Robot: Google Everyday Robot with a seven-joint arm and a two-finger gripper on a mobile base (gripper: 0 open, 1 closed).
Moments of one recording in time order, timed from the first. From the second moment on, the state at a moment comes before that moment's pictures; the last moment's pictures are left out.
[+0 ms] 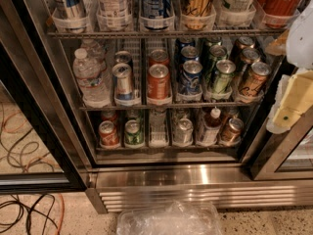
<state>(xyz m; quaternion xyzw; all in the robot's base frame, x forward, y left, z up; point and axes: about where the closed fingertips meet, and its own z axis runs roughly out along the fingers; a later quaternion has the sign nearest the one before) 0.438 -0.217 0.976 -0.60 0.78 -0.03 0.16</state>
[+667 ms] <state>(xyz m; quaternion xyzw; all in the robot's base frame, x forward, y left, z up) 0.438 -0.214 0.977 -0.59 0.78 -0.02 0.20</state>
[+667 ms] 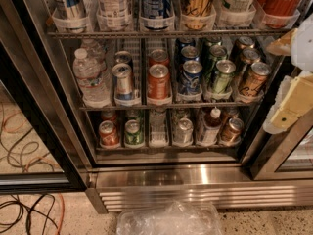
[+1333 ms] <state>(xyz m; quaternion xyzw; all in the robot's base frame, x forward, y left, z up) 0.418 -0.170 0.943 -0.58 0.74 0.05 0.35</state>
